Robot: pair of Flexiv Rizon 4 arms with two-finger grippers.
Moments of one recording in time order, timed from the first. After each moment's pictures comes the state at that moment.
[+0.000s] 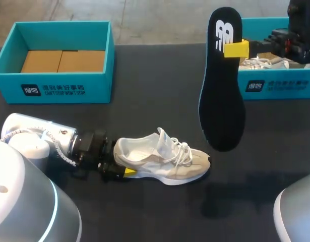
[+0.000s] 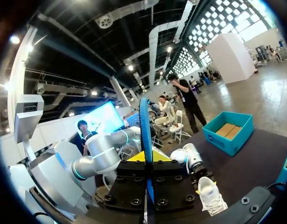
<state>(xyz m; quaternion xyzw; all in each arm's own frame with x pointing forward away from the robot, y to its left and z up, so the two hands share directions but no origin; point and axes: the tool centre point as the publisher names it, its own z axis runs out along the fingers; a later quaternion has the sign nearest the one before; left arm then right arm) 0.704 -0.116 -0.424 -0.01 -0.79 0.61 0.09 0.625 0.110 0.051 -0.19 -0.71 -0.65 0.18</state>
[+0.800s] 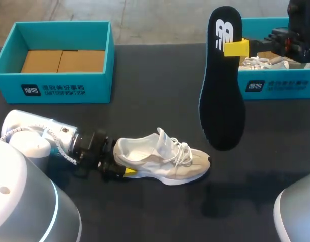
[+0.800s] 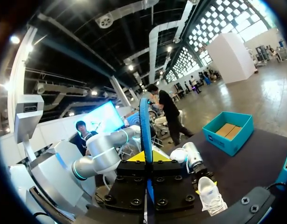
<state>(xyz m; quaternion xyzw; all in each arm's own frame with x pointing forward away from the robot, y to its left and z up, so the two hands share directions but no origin) 0.706 -0.115 -0.427 0.00 -0.80 0.59 0.10 0.626 0.110 0.052 -0.19 -0.71 -0.65 0.18</state>
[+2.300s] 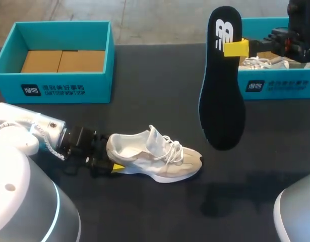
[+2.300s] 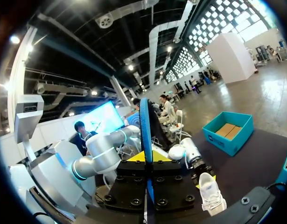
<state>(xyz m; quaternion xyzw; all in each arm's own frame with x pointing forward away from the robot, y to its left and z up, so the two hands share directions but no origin) 0.726 -0.076 -0.426 -0.02 -0.83 0.56 0.06 0.626 0.111 0.052 -0.19 -0.71 -0.65 0.18</state>
